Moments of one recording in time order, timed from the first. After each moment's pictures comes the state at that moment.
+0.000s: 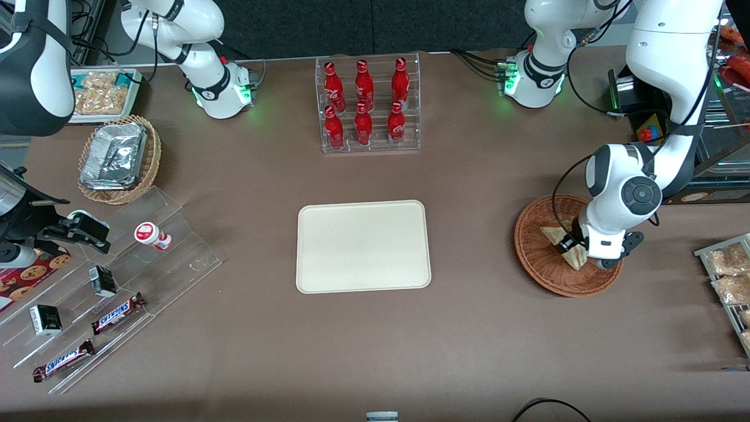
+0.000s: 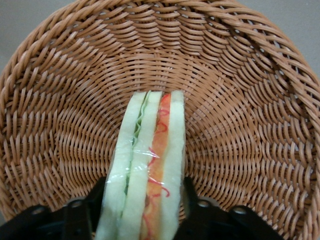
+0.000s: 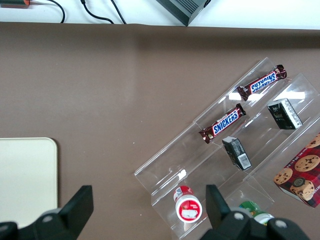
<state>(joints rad) 0.04 0.34 -0.08 -2.16 0.13 2.44 -0.79</state>
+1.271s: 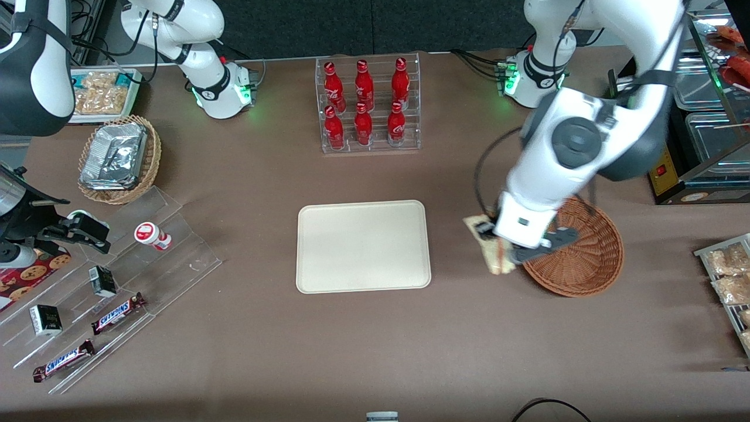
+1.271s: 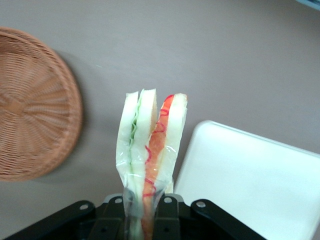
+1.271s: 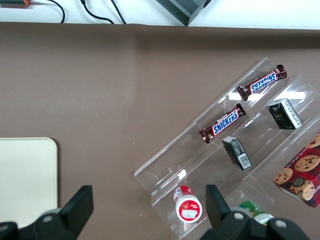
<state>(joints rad) -0.17 0.33 -0.34 -1.58 0.07 1.94 -0.84</state>
